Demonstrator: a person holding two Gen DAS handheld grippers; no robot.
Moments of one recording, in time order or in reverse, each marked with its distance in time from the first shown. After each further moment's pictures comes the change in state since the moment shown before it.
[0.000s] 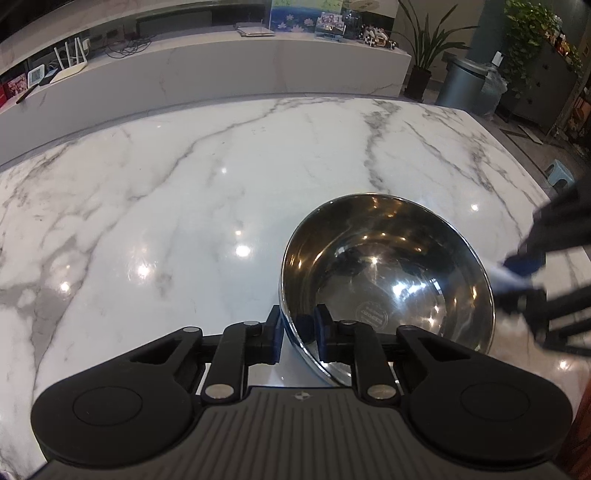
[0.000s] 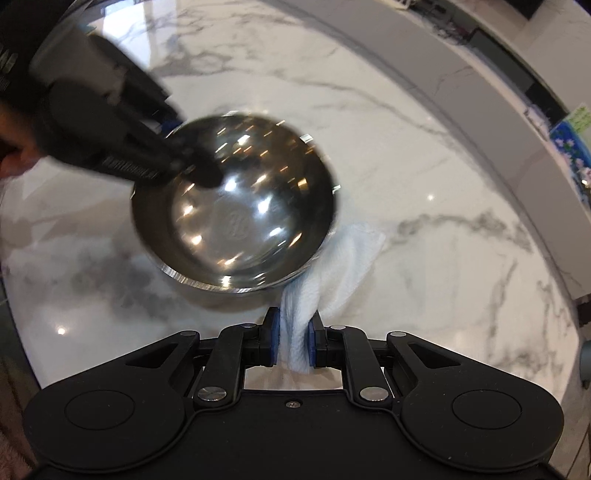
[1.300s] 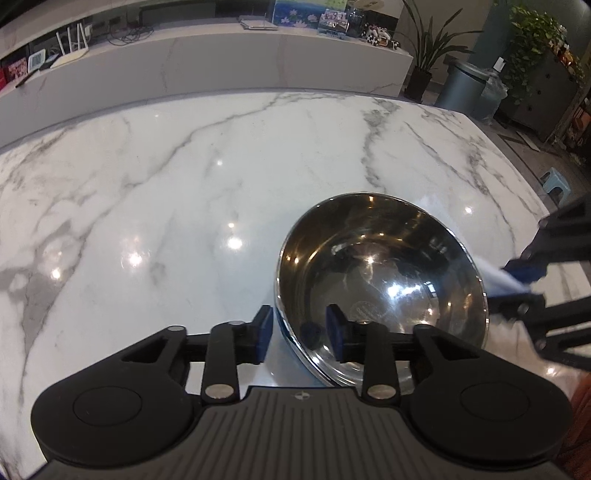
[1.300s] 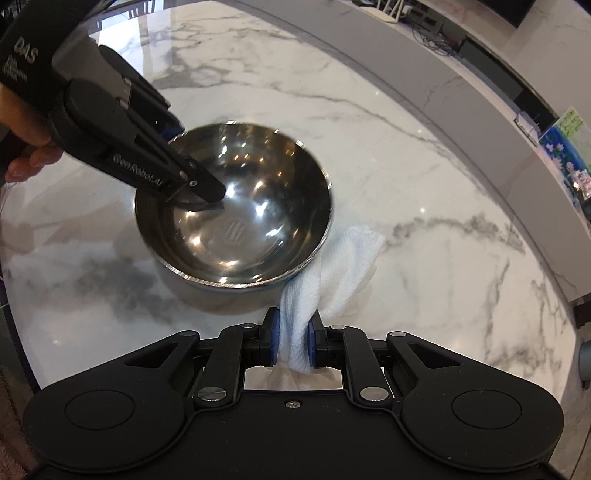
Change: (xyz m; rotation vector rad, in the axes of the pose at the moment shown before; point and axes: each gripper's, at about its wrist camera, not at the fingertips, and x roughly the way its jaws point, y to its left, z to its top) left arm -0.004 -0.001 -0.002 -0.023 0.029 -0.038; right arm -0.012 -0.003 -0.014 0.043 -0.068 -0.026
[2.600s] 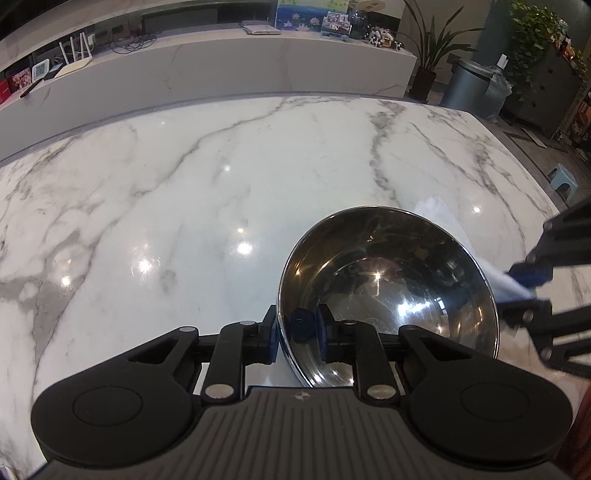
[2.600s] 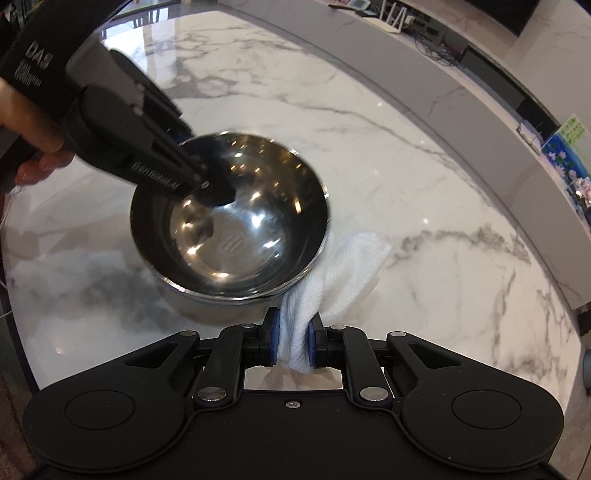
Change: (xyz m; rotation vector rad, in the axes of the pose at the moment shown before) left arm 0.002 0.001 0.002 0.016 -0.020 0.048; right arm -0.005 0.006 0.000 -0.010 -0.040 0.003
